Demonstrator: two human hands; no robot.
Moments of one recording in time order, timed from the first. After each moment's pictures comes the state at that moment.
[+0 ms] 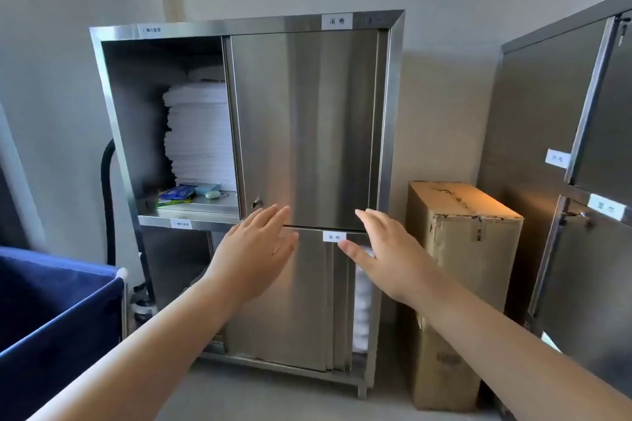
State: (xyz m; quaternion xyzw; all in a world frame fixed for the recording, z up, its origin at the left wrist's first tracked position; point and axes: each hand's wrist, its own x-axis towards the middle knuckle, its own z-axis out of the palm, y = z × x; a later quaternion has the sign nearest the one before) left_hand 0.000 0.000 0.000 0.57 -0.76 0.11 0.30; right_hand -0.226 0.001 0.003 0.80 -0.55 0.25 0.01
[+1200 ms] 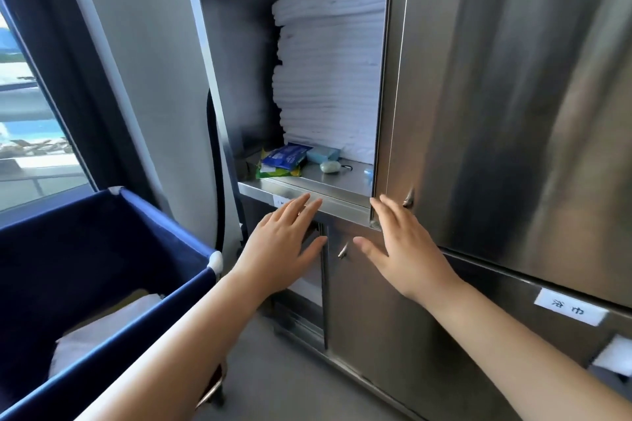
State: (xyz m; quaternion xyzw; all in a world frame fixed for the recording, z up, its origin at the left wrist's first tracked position) left_hand 0.318 -0.400 -0.107 0.67 -0.70 0.16 0.19; right_hand 0.107 -0.466 -0.102 0.89 -0.39 0.24 -0.03
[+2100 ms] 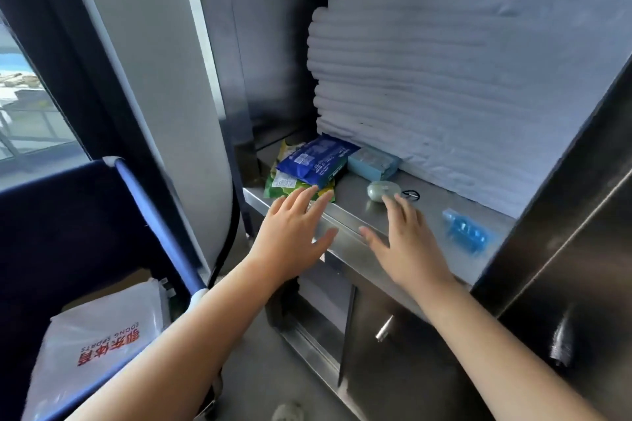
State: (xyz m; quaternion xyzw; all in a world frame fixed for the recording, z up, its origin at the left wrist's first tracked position) left_hand 0.481 -0.673 -0.162 0.76 -0.62 0.13 0.13; right_hand 0.306 -0.771 -0.169 0.89 -0.39 0.22 -0.07
